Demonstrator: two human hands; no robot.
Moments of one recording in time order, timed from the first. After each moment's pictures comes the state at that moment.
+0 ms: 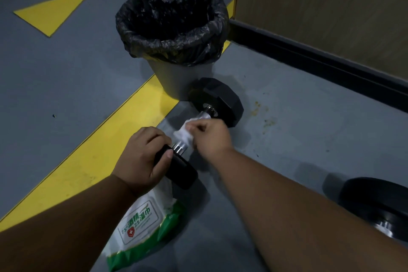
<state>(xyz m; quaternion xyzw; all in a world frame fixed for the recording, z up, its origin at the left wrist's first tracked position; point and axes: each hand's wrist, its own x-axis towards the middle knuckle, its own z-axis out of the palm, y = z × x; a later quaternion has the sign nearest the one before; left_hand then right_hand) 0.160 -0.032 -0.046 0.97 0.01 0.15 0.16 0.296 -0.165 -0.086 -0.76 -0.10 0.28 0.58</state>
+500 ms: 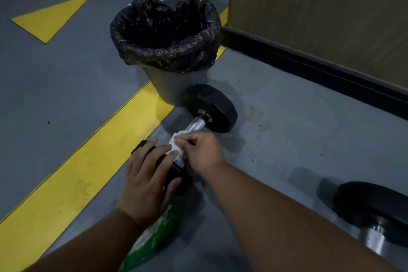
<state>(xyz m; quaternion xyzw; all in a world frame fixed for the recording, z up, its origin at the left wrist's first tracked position) 0.135 -0.071 -0.065 0.98 0.02 0.21 0.05 0.282 -0.165 -0.089 -0.74 -0.10 0.31 0.59</state>
